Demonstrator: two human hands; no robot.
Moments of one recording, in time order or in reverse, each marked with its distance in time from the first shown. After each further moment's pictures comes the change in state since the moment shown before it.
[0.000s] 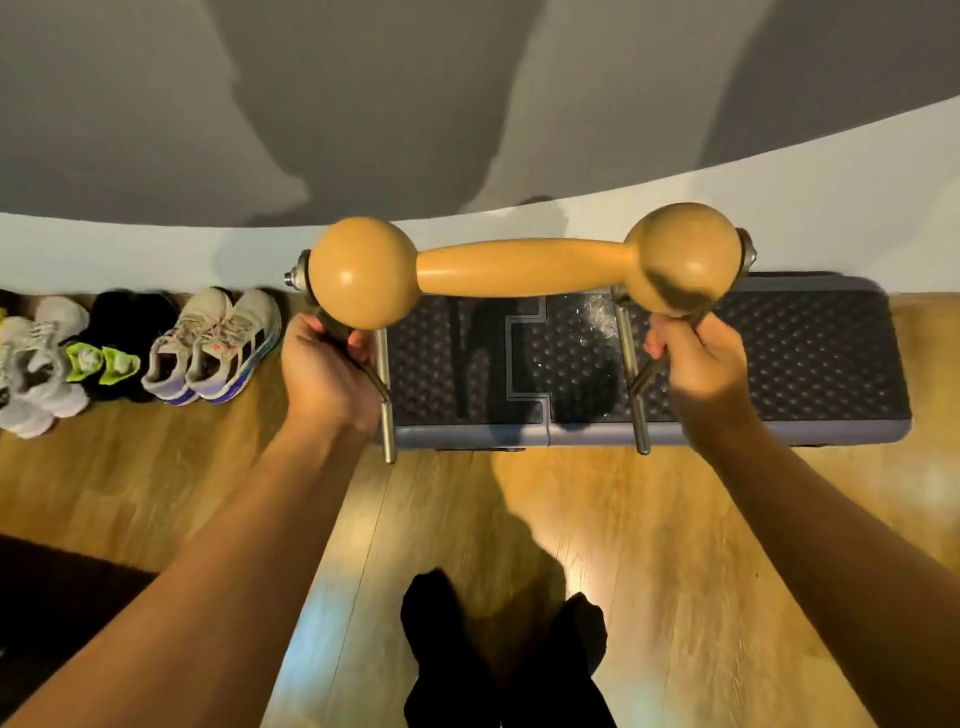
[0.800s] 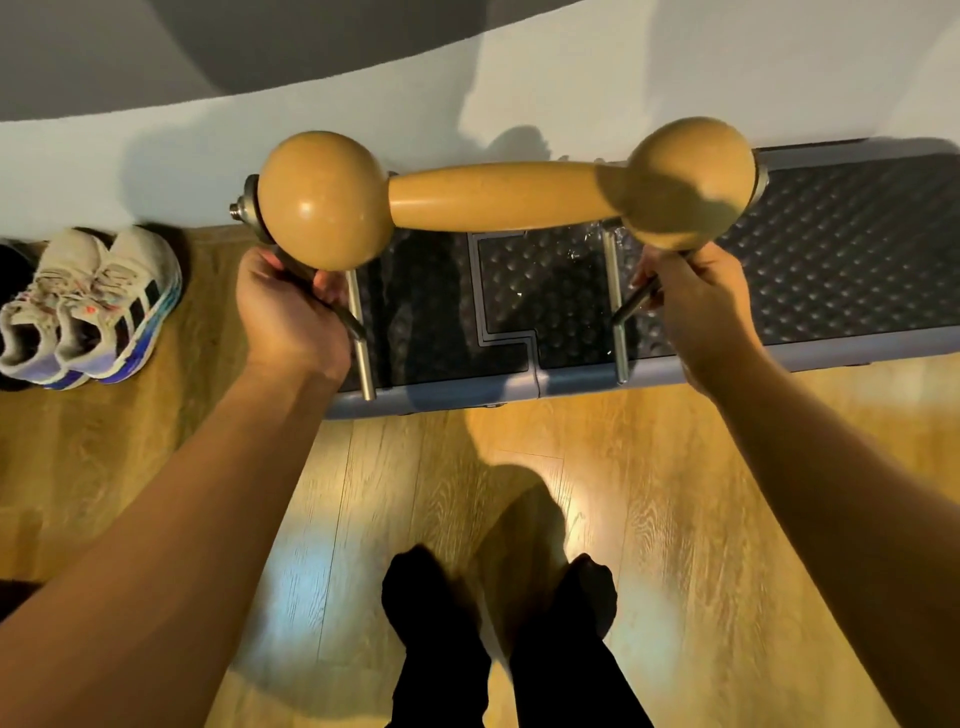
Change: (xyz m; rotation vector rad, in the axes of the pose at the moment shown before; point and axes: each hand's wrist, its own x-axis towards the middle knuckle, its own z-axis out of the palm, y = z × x) left_hand 0.102 -0.106 -0.033 0.141 -0.110 0.012; right_hand 0.043 0.130 0.009 -0.068 0.073 0.241
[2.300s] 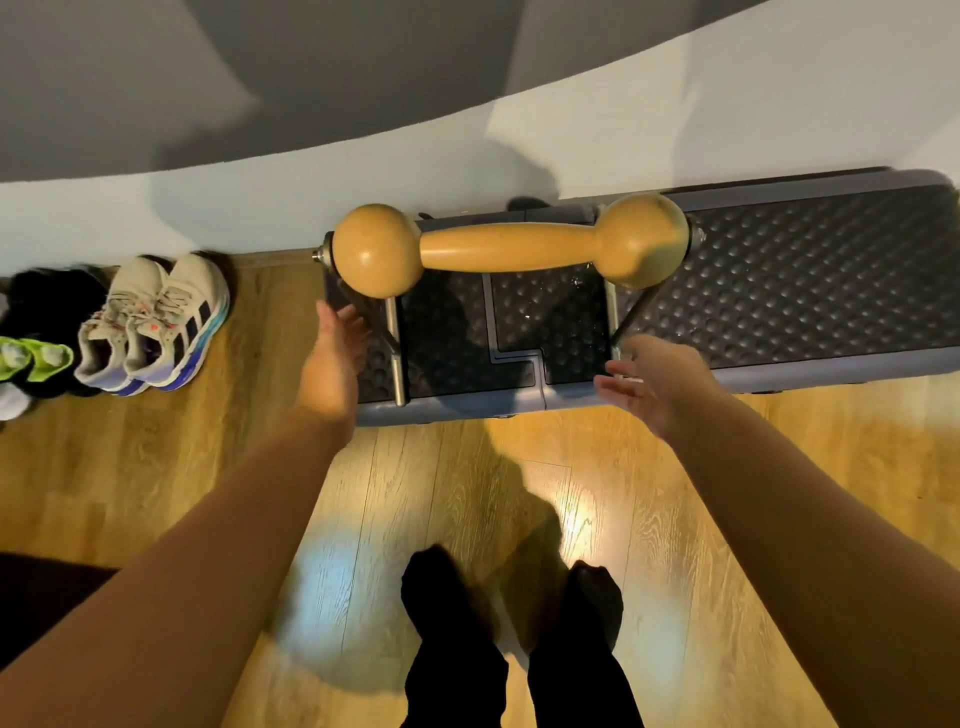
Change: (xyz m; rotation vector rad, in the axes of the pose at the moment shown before) left_hand -0.006 -0.007 -0.049 0.766 -0.144 -0.155; right_hand -0.024 0.000 0.009 0.227 0.026 0.719
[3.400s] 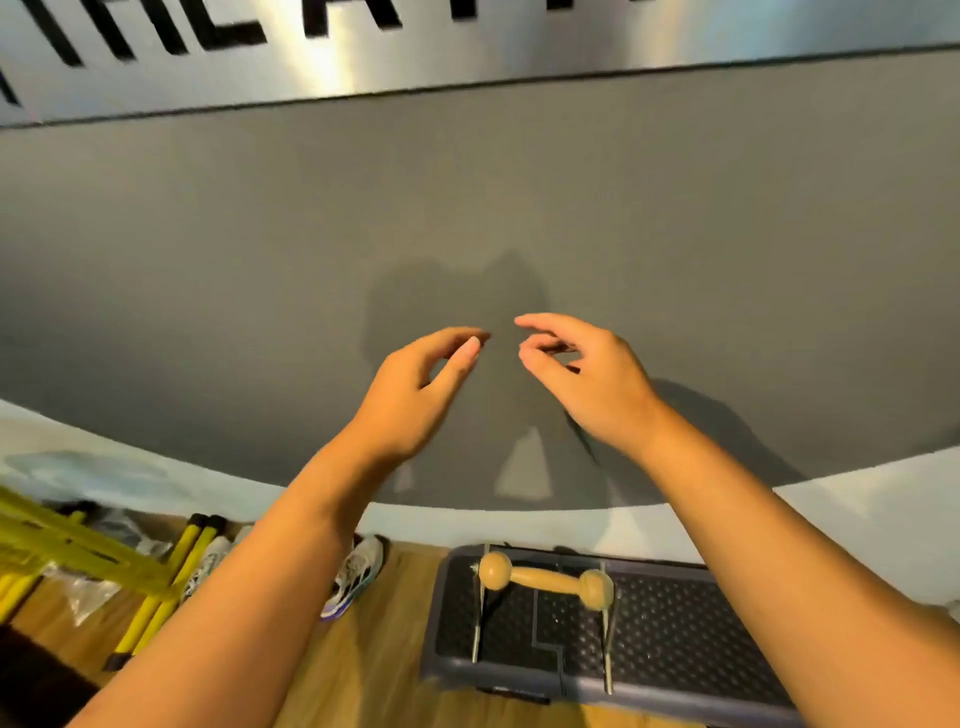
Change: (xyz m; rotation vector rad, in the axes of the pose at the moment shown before) left_hand -0.452 0.526 -0.028 0.549 0.112 1.081; right_hand -0.593 -0.319 -0.006 -0.471 -0.418 -1.535
